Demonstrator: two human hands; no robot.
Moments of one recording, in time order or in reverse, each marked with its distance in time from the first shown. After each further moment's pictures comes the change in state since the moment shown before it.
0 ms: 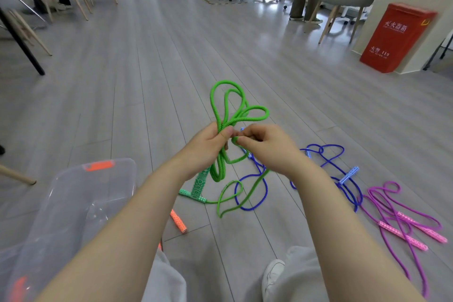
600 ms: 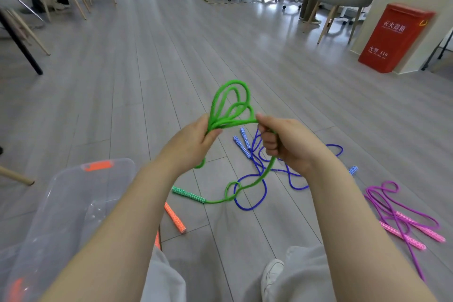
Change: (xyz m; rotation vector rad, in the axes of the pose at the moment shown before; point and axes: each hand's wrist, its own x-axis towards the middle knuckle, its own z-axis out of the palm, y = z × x) left_hand -0.001 -0.004 -0.028 0.584 0.071 0.223; right_hand -0.002 -0.005 -0.027 0.657 -0.059 0.249
